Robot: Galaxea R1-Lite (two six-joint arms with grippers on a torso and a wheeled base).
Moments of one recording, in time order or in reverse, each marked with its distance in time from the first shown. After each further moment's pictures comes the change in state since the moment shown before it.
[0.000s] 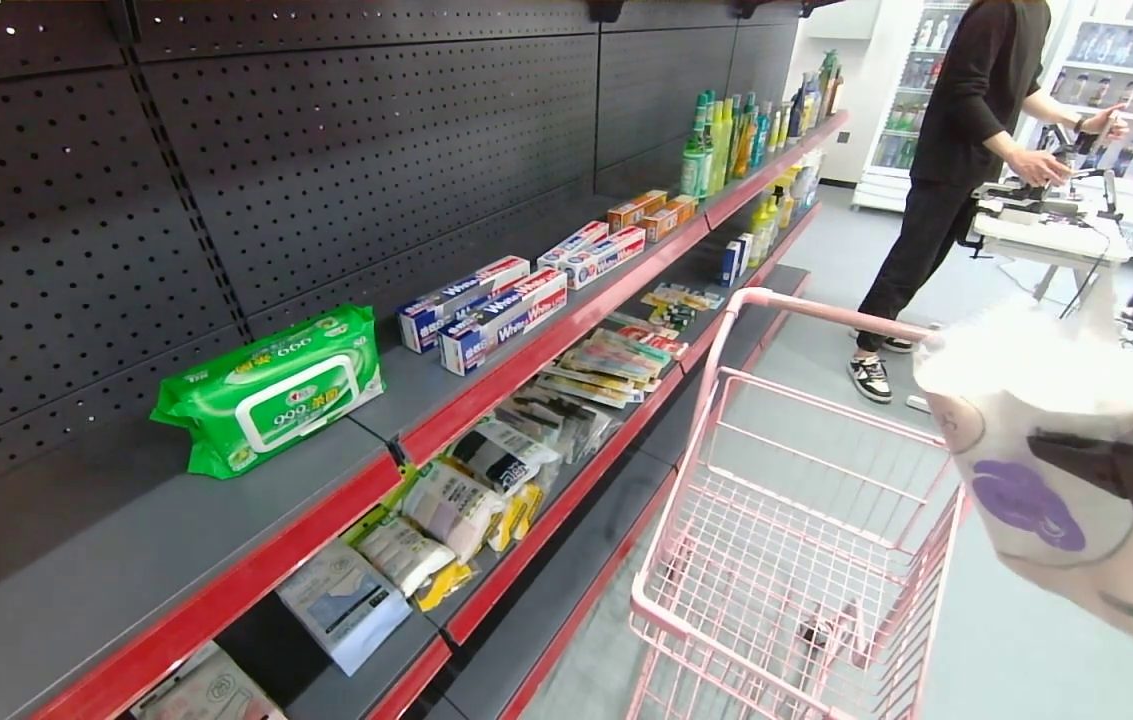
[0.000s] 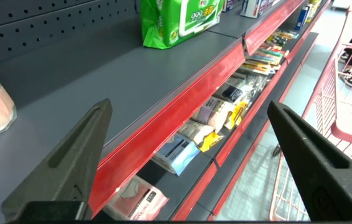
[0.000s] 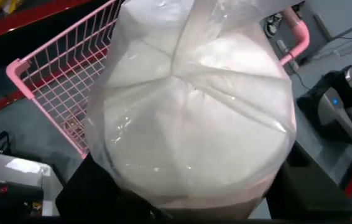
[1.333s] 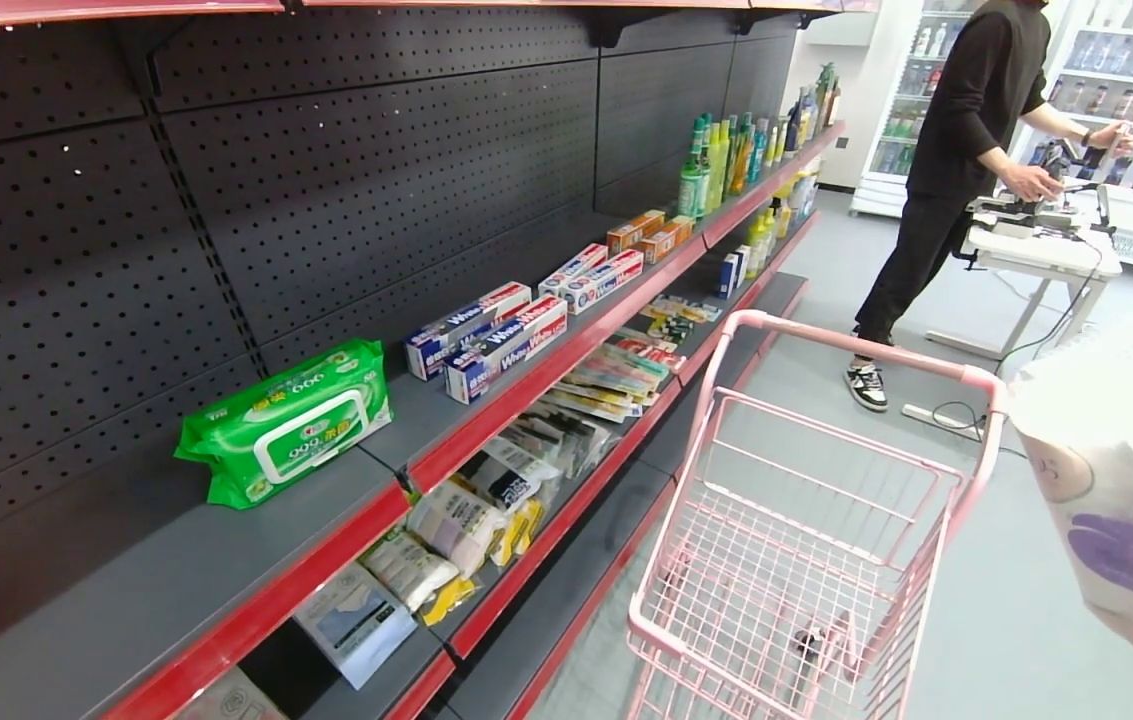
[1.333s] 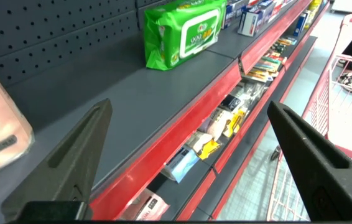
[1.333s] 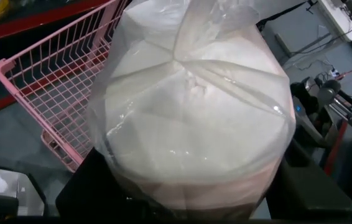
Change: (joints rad) left arm 0.000 0.000 0.000 0.000 0.000 0.000; right arm -0.021 -0.272 0.163 -0.006 -0.021 -0.071
